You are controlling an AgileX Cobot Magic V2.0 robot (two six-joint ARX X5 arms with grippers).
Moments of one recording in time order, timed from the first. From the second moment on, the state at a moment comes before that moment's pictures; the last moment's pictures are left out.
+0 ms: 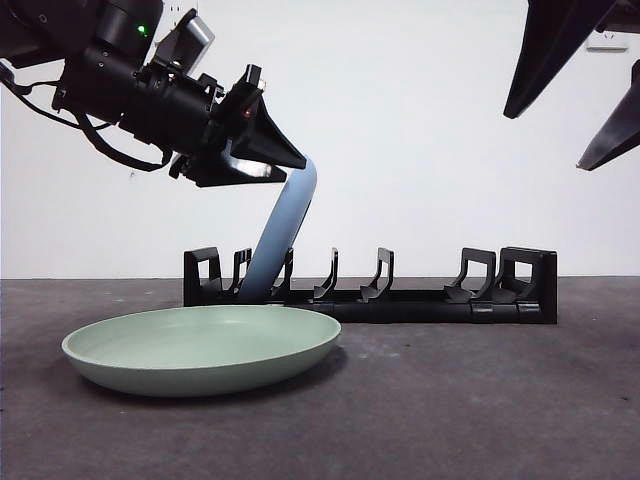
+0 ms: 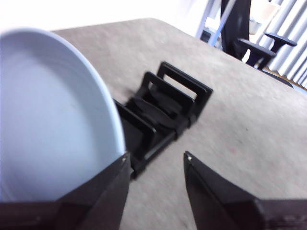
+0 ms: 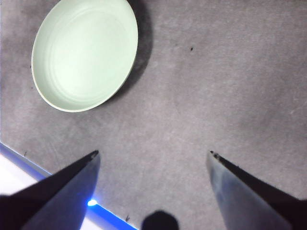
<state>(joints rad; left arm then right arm) -0.38 1.67 1.00 0.32 0.55 -0.07 0.36 1.13 1.00 -0.88 -0.35 0.10</state>
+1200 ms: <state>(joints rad) -0.38 1.01 1.06 -0.55 0.46 0.28 0.45 1.29 1.00 -0.59 -0.37 0.16</state>
